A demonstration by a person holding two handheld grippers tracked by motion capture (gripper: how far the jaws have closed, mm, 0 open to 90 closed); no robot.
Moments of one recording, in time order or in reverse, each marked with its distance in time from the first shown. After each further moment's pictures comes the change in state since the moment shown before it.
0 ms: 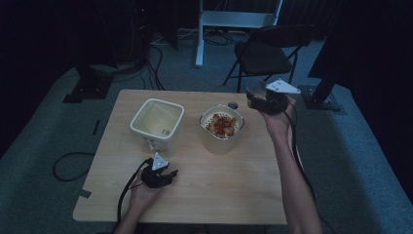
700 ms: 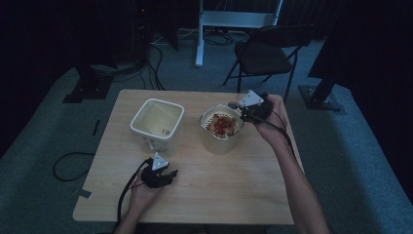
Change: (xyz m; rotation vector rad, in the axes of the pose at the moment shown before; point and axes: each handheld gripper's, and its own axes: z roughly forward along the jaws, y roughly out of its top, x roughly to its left) left arm 0.000 0.000 0.000 0.000 0.001 0.000; right arm 0.050 -0.009 0.018 0.271 -0.131 -0.518
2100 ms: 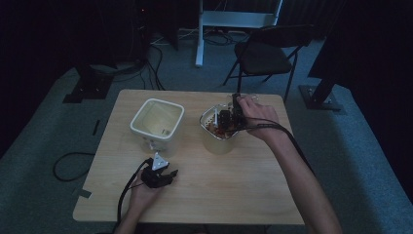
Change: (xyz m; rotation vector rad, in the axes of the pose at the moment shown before) left arm 0.000 0.000 0.000 -0.003 0.002 -0.002; right arm 0.063 0.049 0.000 0.244 -0.163 -0.874
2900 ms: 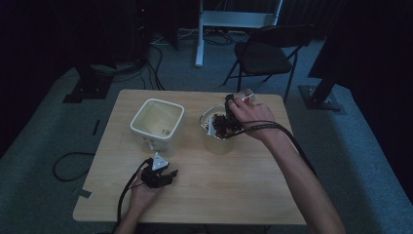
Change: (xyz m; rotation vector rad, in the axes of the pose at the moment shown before) left arm 0.000 0.000 0.000 0.004 0.000 0.004; right arm 0.008 0.014 -0.009 0.036 -0.099 -0.226
